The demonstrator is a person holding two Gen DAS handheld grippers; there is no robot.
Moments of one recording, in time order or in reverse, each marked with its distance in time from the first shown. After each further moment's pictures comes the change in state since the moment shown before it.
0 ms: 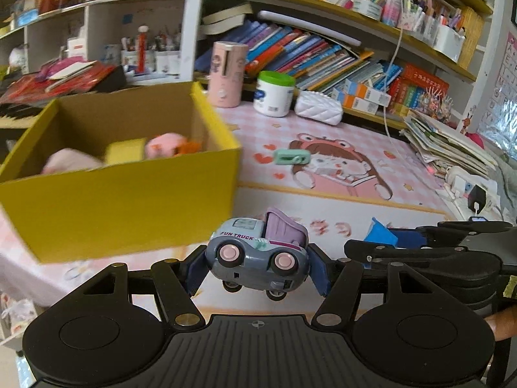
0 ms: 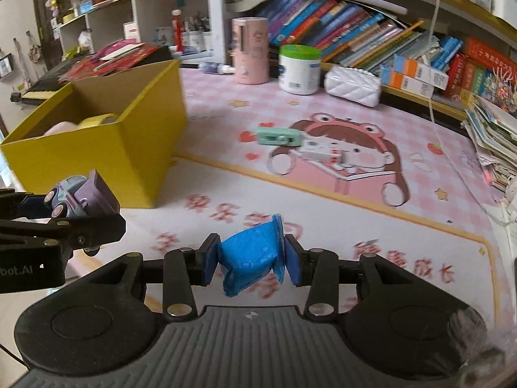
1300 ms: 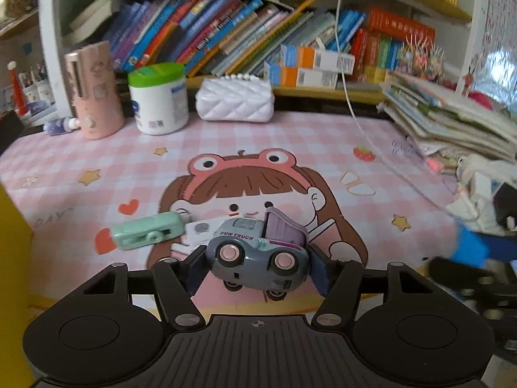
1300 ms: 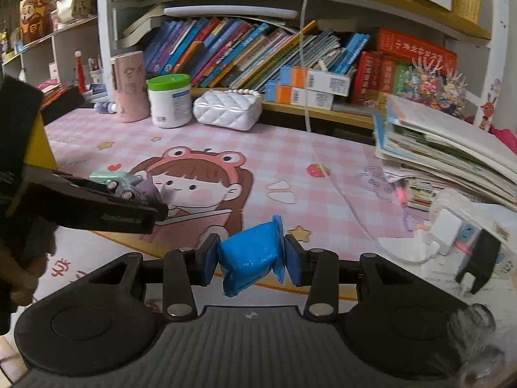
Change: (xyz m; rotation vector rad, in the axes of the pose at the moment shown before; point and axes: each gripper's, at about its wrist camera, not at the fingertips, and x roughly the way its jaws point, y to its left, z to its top) left arm 0.208 -0.166 0.092 0.178 0.057 -0.028; right arm 0.022 -0.209 0.017 0.073 -0.112 -0.147
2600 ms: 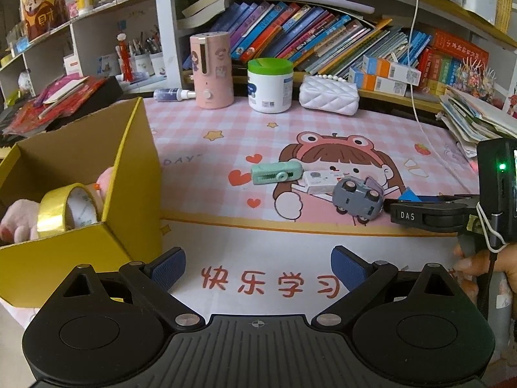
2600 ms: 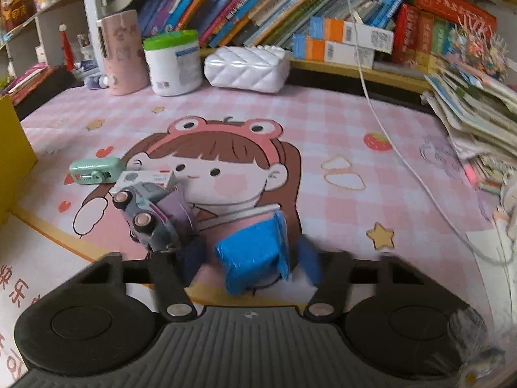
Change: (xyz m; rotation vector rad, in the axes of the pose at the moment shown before) left arm -0.102 0.048 -0.048 -0.125 0.024 0.222; right arm 0.103 0.034 0.009 0.043 0.104 0.025
